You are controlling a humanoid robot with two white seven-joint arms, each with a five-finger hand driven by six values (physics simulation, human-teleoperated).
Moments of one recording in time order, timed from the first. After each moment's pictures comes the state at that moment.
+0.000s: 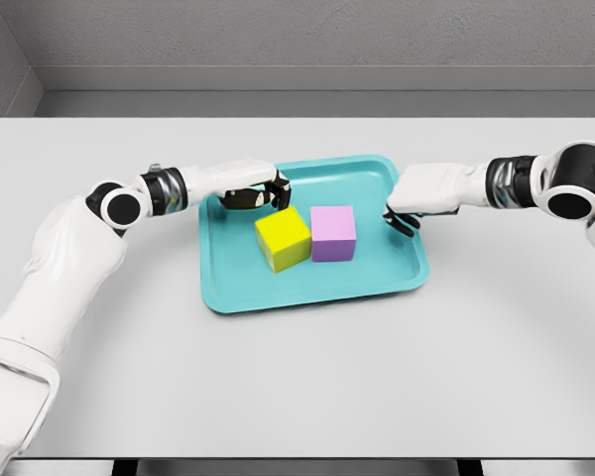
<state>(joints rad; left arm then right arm) -0.77 0.19 -0.48 -0.81 -0.43 -0.60 -0.61 -0.88 -0.67 0.89 -1.31 0.53 -0.61 0.61</state>
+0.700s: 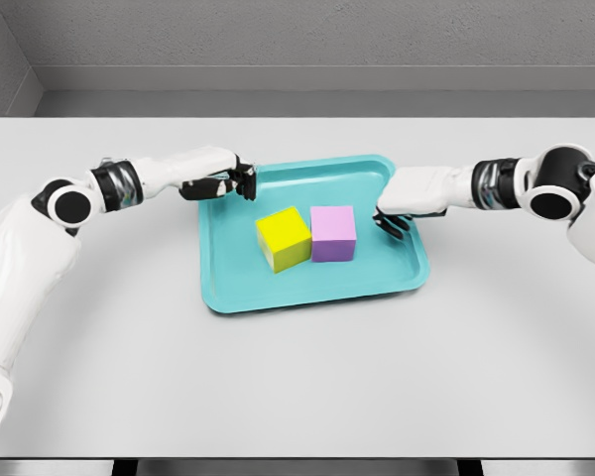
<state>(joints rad) -0.71 0.35 -0.47 -0.94 -0.31 -0.61 -0.61 -0.88 -0.62 0.90 -1.25 0.54 -0.61 0.61</state>
